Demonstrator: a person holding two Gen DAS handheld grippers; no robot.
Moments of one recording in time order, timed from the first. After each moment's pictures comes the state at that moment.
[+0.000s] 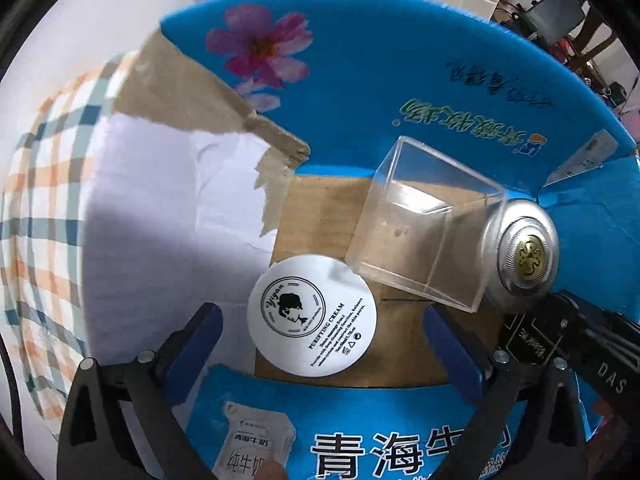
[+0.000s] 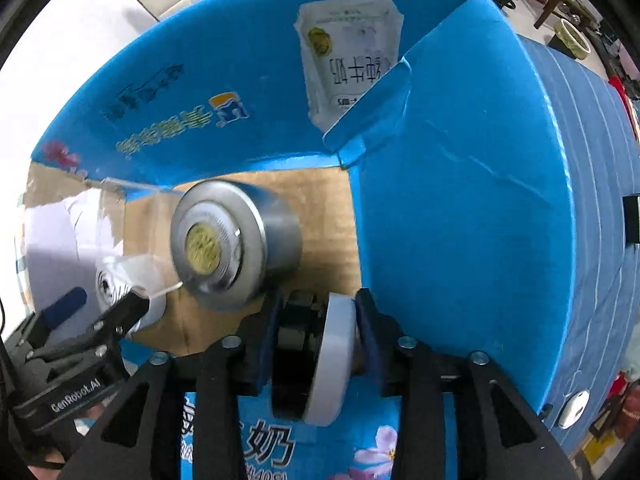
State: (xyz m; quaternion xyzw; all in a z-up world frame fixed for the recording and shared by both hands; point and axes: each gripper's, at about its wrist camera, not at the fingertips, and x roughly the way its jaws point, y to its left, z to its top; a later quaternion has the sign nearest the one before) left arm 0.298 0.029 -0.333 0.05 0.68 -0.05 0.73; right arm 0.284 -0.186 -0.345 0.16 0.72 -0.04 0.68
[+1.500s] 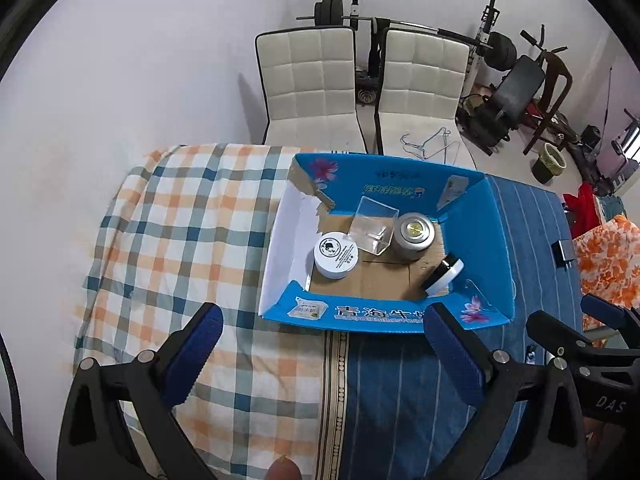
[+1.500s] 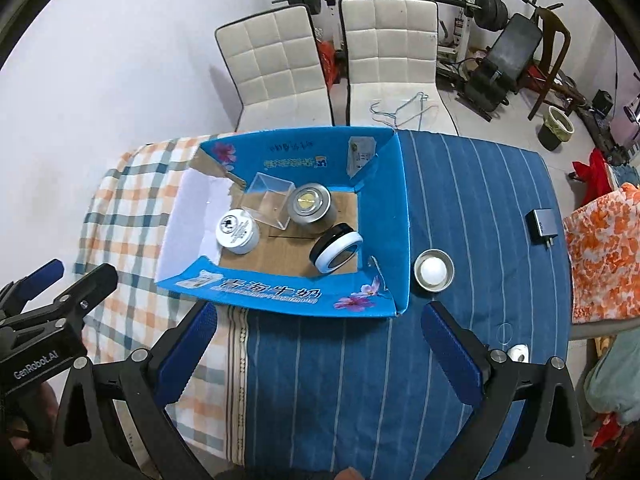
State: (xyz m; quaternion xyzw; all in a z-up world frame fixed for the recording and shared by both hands) left arm 0.140 0.066 -0.116 0.04 0.53 -0.04 0.85; right arm 0.113 -0.152 -0.104 0.10 0.58 0.00 0.81
